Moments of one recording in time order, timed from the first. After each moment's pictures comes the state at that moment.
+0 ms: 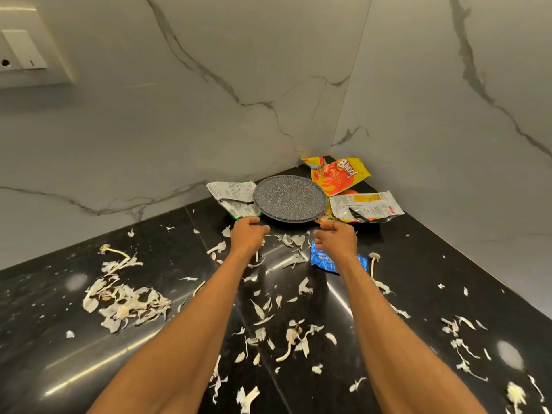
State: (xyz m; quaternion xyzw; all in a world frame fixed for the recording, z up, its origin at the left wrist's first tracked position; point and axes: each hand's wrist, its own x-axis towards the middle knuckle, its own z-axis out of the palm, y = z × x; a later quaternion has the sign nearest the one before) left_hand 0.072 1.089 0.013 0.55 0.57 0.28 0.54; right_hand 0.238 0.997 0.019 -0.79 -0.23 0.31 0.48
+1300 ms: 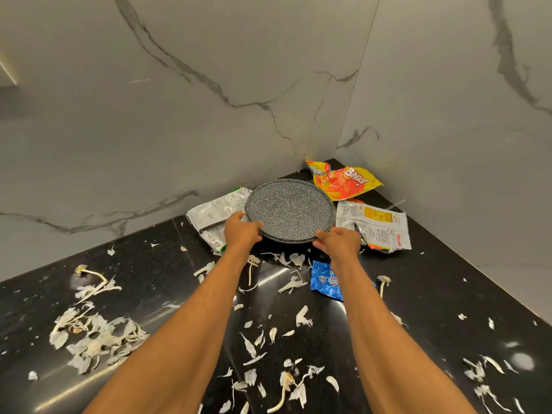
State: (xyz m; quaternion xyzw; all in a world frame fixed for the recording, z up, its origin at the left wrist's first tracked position) left_hand 0.117 1.157 0.002 0.44 0.60 0.33 0.58; right_hand 0.283 1.065 -0.001 -0.71 -0.06 0.38 0.59
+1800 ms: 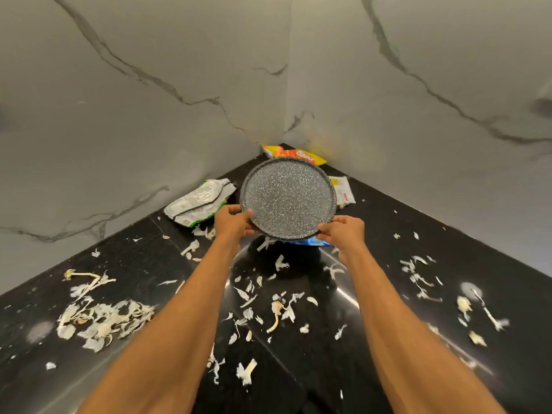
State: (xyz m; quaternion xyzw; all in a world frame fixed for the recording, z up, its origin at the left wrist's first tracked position) left_hand 0.091 1.071 0.034 0.51 0.51 0.31 0.62; right_hand 0.258 0.926 0.033 -0.72 -0.04 0.30 0.63
